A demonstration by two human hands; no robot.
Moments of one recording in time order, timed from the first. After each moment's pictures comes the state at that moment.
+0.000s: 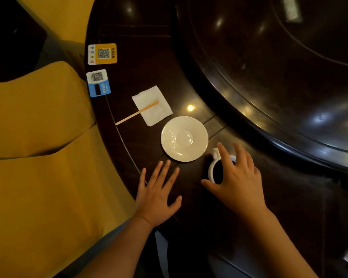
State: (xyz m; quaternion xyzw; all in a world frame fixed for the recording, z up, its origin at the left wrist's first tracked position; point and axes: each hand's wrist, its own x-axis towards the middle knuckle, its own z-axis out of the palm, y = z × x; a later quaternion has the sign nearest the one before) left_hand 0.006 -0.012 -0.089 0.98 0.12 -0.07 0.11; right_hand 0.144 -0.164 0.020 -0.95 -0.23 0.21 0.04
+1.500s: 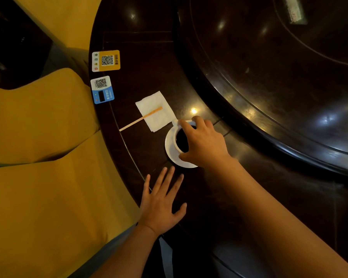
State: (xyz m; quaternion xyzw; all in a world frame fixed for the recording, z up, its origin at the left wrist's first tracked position) left_hand 0.005 -0.012 -0.092 0.98 0.11 -0.06 0.11; right_hand 0.198 -0.062 0.001 -0.91 -0.38 0.17 0.05
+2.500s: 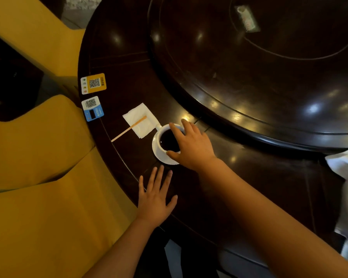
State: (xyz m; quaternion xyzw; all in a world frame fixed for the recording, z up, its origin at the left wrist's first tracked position) left_hand 0.008 -0.015 -0.072 0.98 0.10 -0.13 0.08; right_hand 0.180 -0.095 0.021 -0.92 -0.36 0.15 0.08
